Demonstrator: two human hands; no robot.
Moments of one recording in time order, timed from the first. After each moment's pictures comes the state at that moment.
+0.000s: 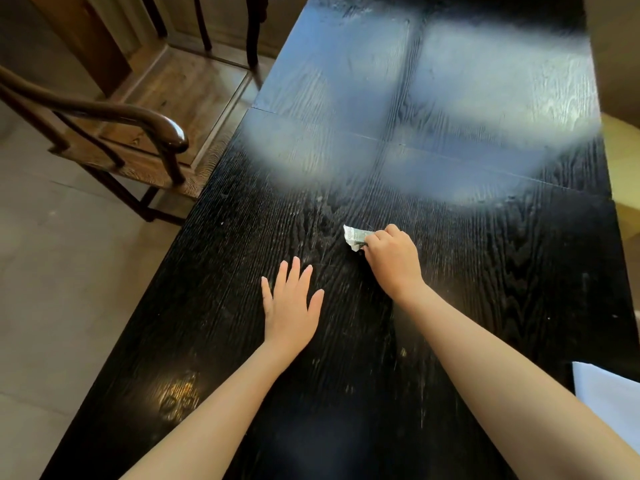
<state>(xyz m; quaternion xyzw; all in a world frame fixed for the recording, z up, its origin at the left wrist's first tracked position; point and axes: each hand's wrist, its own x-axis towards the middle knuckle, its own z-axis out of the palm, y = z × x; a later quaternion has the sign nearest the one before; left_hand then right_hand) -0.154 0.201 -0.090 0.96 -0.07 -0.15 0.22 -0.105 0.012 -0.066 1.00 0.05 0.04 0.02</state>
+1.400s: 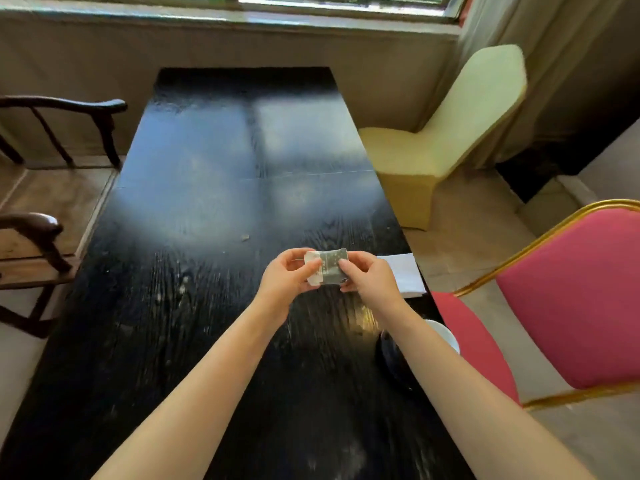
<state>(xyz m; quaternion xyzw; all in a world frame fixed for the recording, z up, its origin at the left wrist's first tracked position) -0.314 0.066 0.101 0.67 -0.06 -0.34 0.66 -0.400 -0.057 0.103 0.71 -0.31 0.12 -0.62</state>
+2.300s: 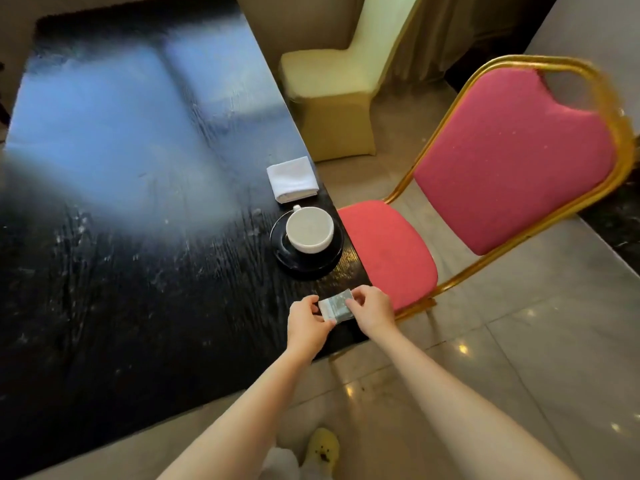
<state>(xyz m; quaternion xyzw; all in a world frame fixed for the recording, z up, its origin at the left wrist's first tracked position) -0.631 0.005 -0.034 0.85 -0.15 -0.34 0.38 -0.706 -0.105 -0.046 0.80 -0.46 0.03 -0.39</state>
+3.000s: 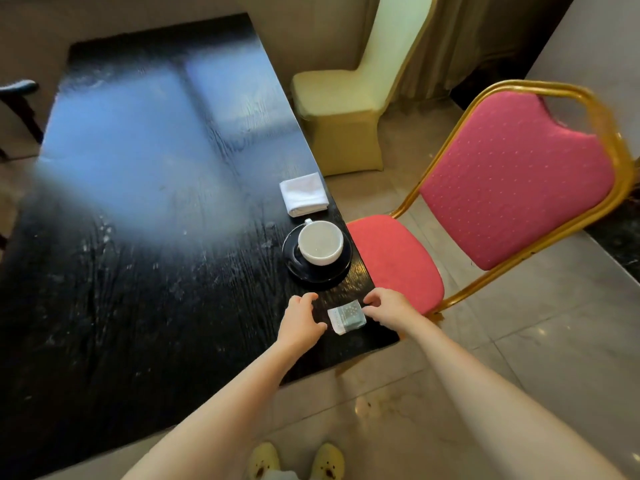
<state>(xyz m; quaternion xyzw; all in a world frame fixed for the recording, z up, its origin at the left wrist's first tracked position) -0.598 0.017 -0.009 0.87 -0.26 -0.34 0.24 -0.706 -0.140 -0.015 0.80 -0.41 -0.14 -0.42</state>
